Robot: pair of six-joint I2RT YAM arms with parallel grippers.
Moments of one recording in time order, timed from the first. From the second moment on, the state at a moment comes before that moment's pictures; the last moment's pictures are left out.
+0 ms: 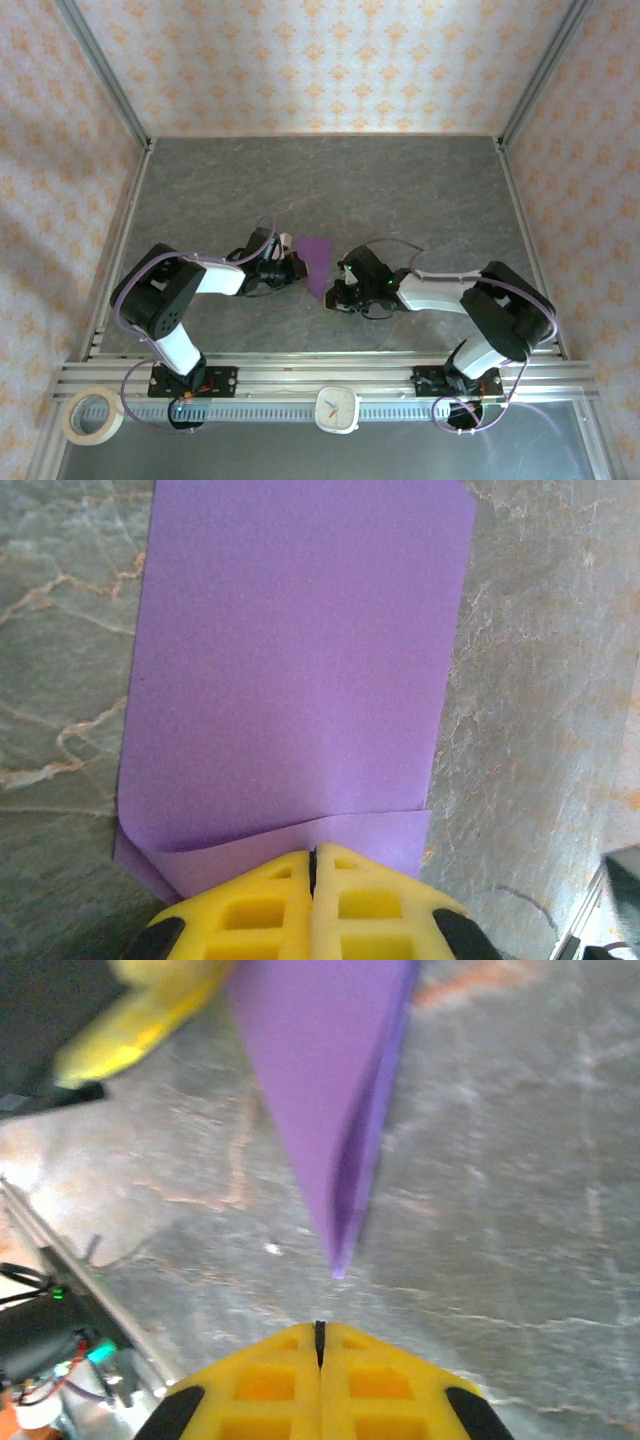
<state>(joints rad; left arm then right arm) -0.47 1.69 0.59 0.28 0.43 -0.91 0.82 1.53 0.63 -0.01 -0.45 0.93</state>
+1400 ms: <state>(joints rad) -0.50 1.68 0.59 0.27 0.41 -0.91 0.76 1.71 0.82 0.03 -0.50 0.89</state>
